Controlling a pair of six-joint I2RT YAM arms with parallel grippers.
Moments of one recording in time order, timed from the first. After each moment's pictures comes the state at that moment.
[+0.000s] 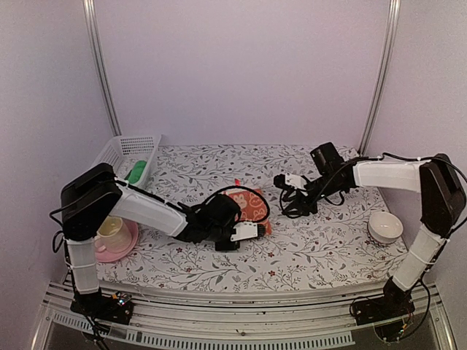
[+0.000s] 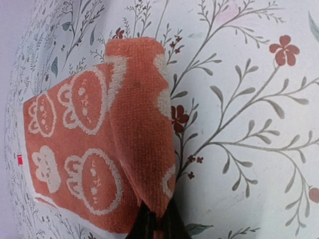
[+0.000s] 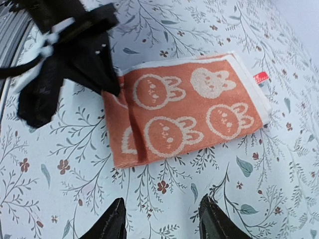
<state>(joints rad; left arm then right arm) -1.01 1.98 1.04 0.10 -0.16 0.70 0.51 1.78 1.18 -0.43 -0.57 -0.82</state>
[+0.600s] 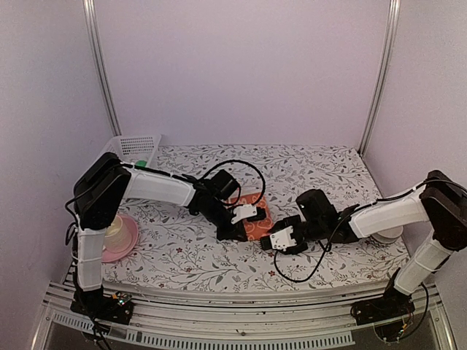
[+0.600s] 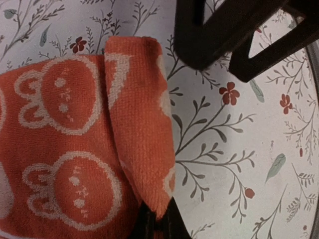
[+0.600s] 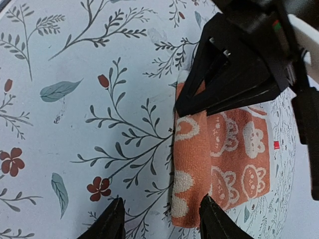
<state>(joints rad) -0.85 2.11 1.39 -0.40 0.43 0.54 0.82 1.58 0.68 0.13 -0.25 -1.11</state>
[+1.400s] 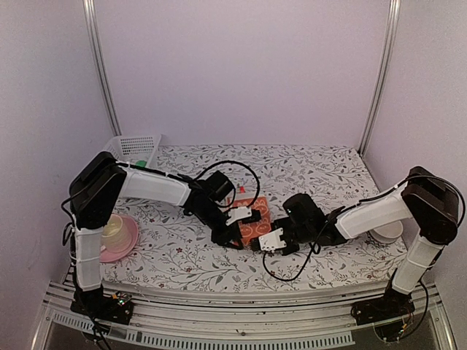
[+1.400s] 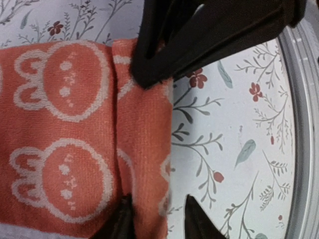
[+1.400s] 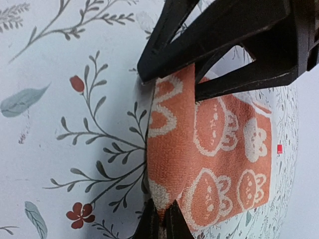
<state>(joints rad) -0.82 2.10 1.36 -0.45 0.53 0.51 0.88 1.72 0.73 0.20 -0.07 -1.08</state>
